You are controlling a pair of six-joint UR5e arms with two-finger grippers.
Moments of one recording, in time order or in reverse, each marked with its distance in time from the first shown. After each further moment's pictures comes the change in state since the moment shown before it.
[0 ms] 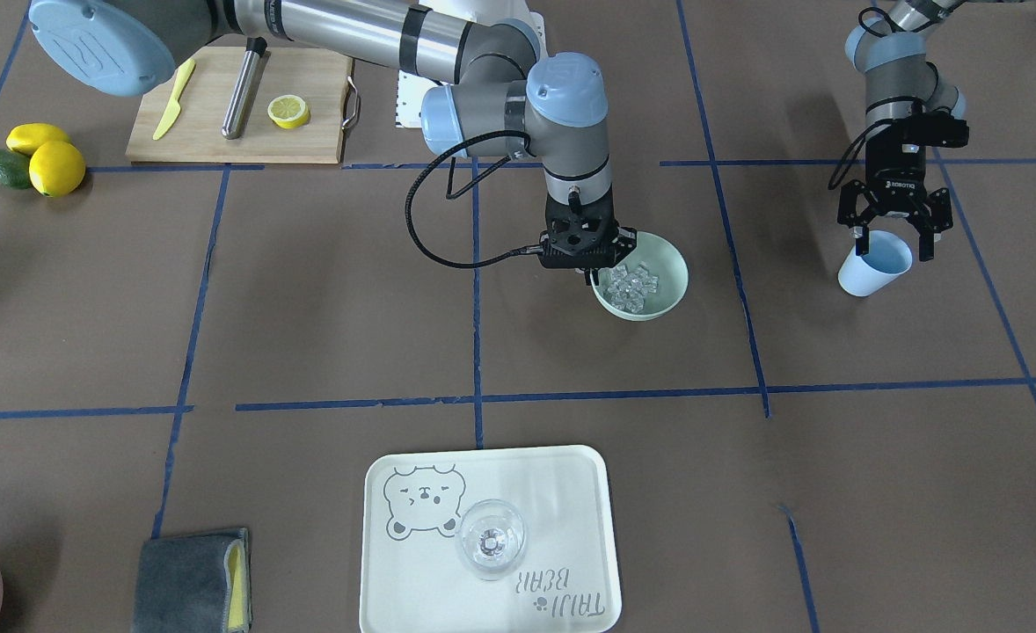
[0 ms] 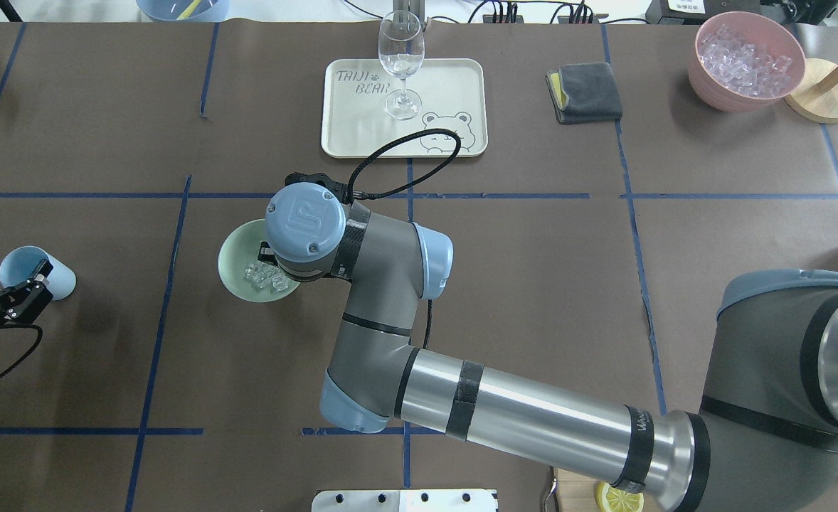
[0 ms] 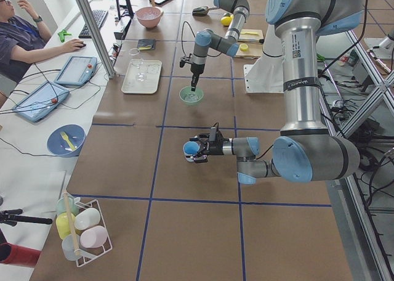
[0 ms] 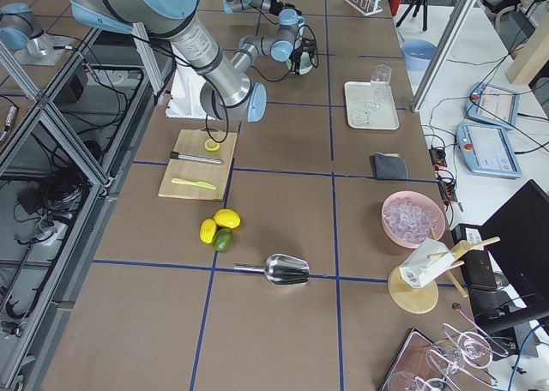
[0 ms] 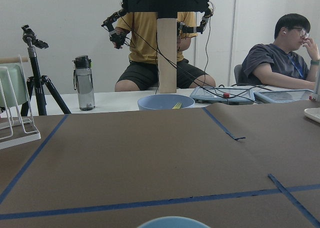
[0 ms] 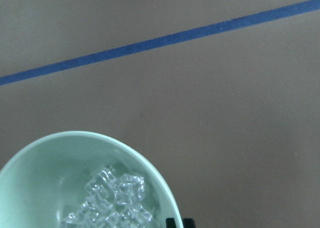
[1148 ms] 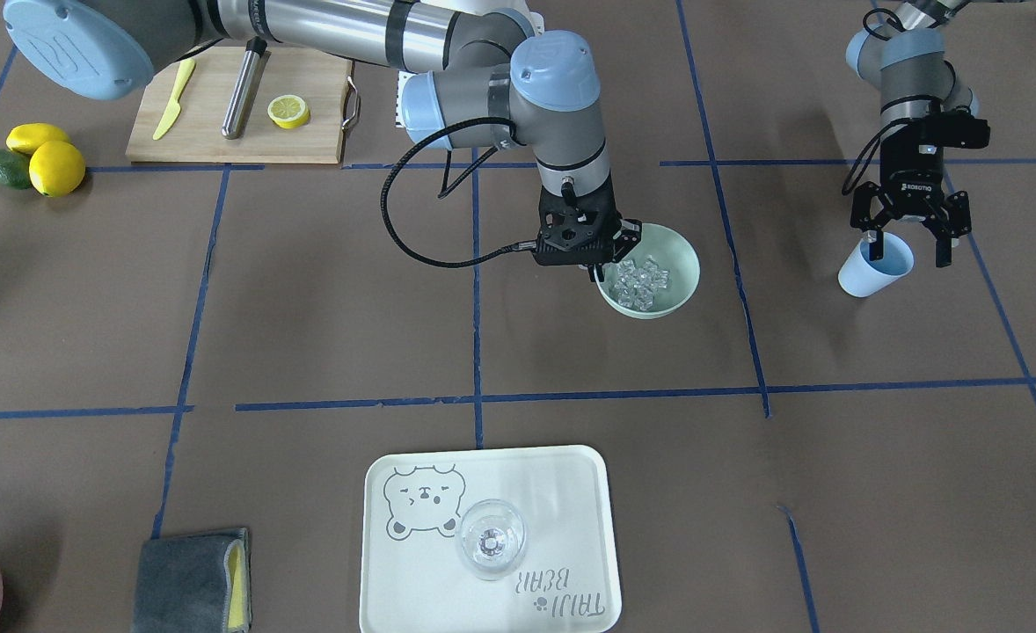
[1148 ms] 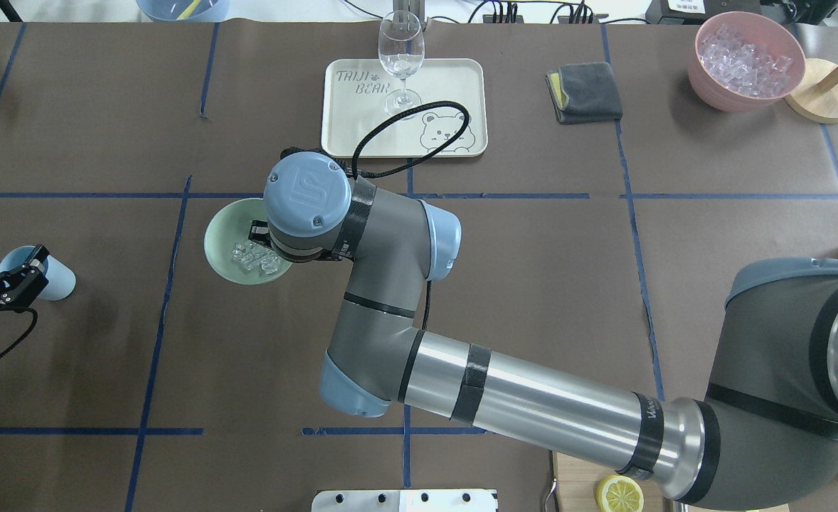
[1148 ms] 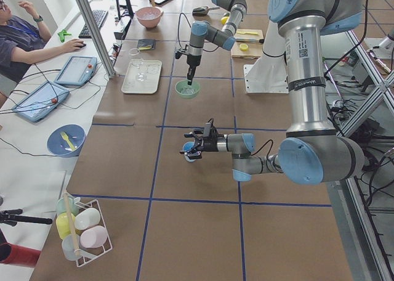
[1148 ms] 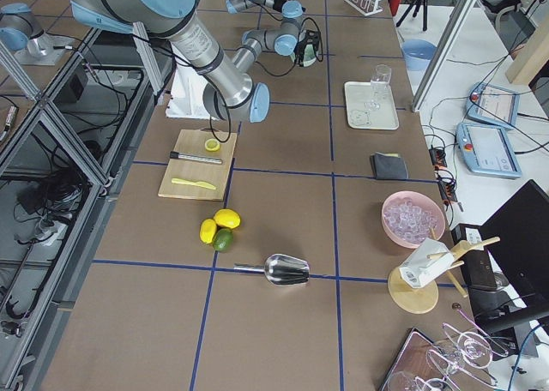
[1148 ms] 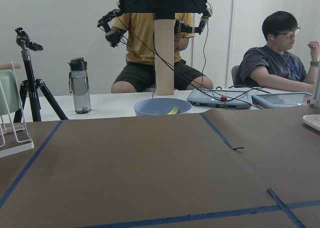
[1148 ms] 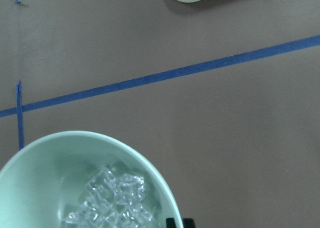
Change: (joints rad) left arm -0.137 0.001 -0.065 0.015 -0.147 0.084; right arm 0.063 -0.034 0.115 -0.046 0.074 -0.004
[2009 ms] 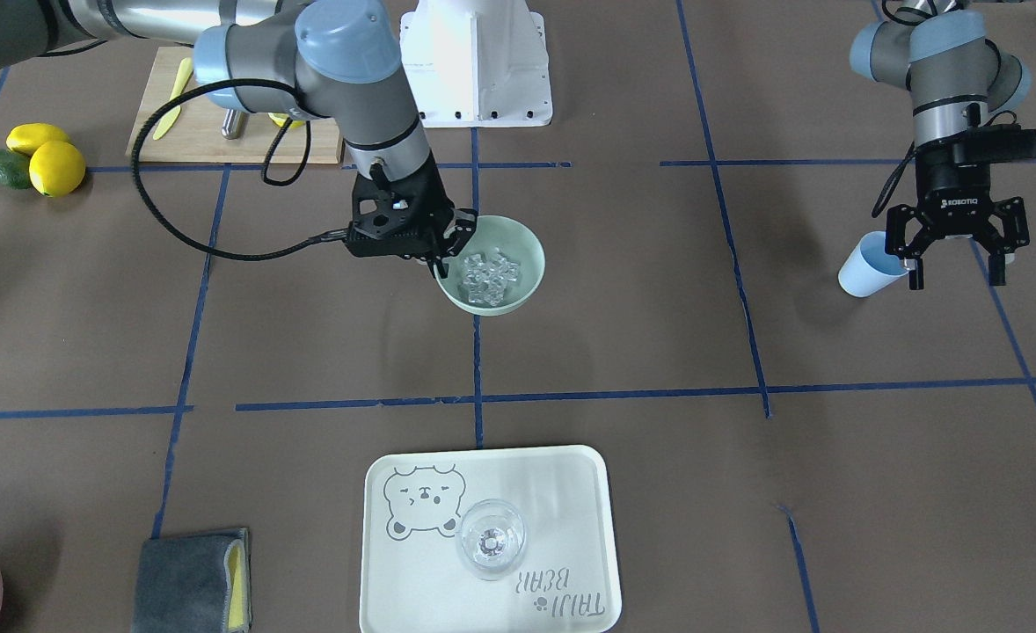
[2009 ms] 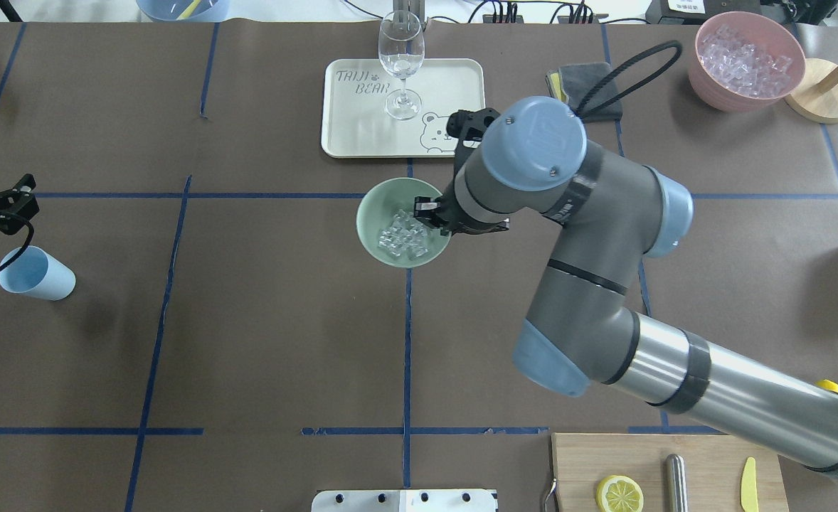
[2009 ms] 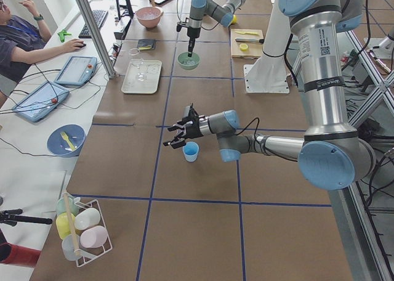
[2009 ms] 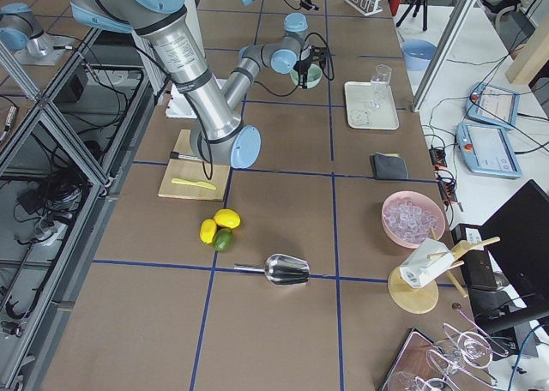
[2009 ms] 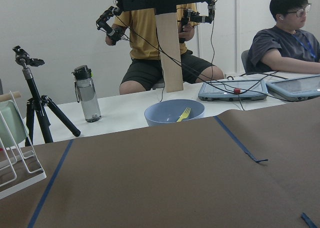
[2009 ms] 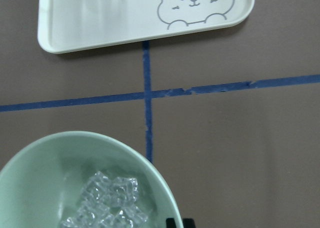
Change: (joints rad) left arm -0.263 0.000 -0.307 0.557 -0.292 0.041; right arm 0.130 -0.410 0.498 -0.190 0.073 -0.226
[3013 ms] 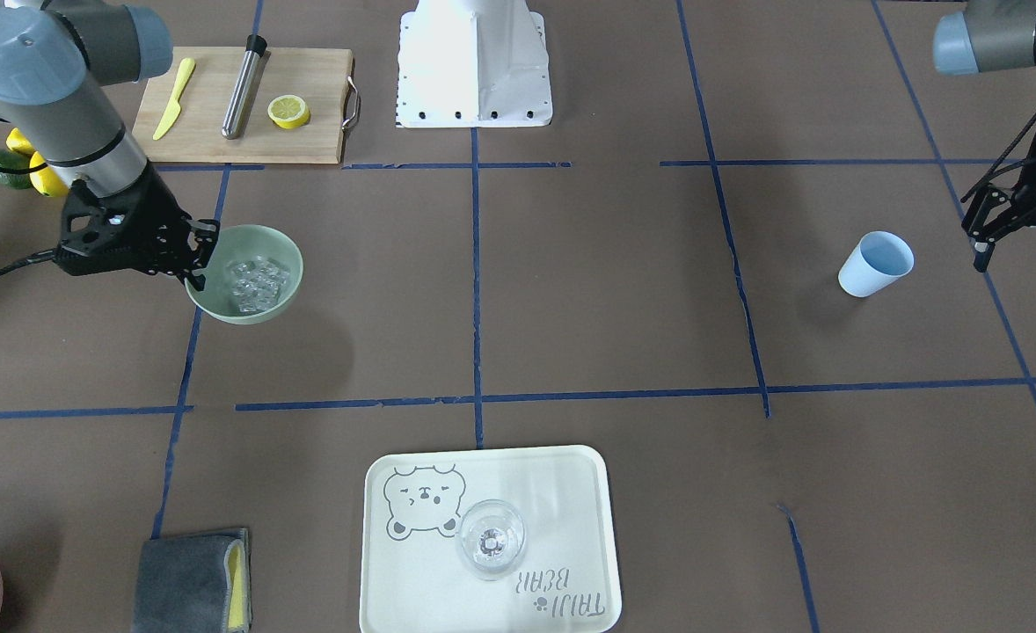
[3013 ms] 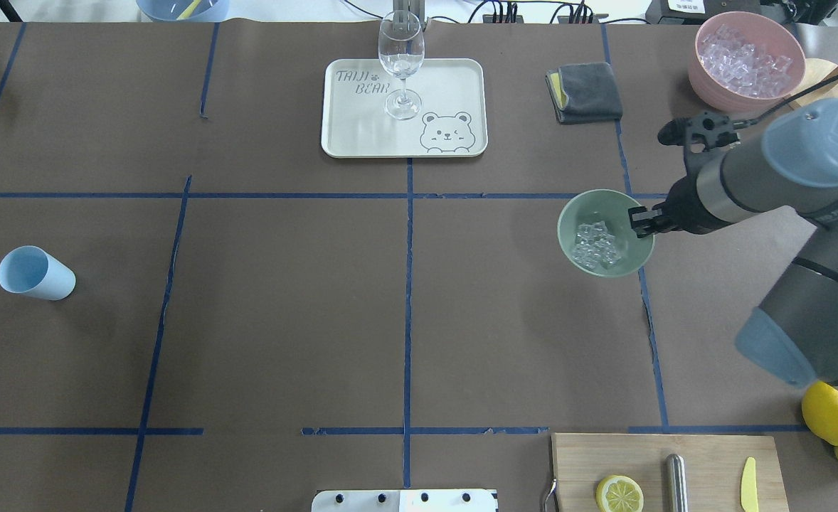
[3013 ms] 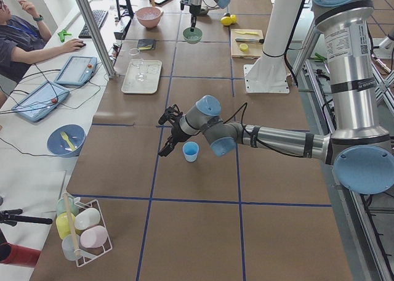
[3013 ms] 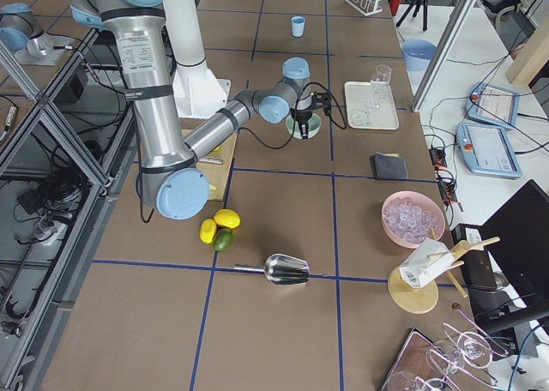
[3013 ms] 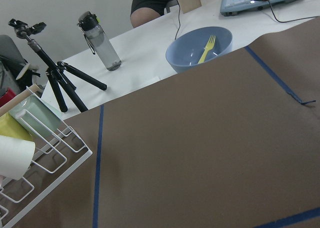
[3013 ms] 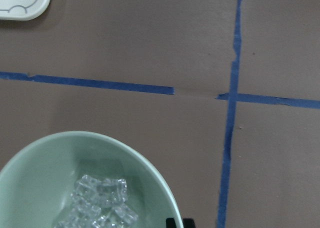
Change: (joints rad) left arm -0.462 -0.025 -0.060 0.341 -0.842 0.362; right arm 0.237 -0.530 0.172 0.193 0.156 -0.376
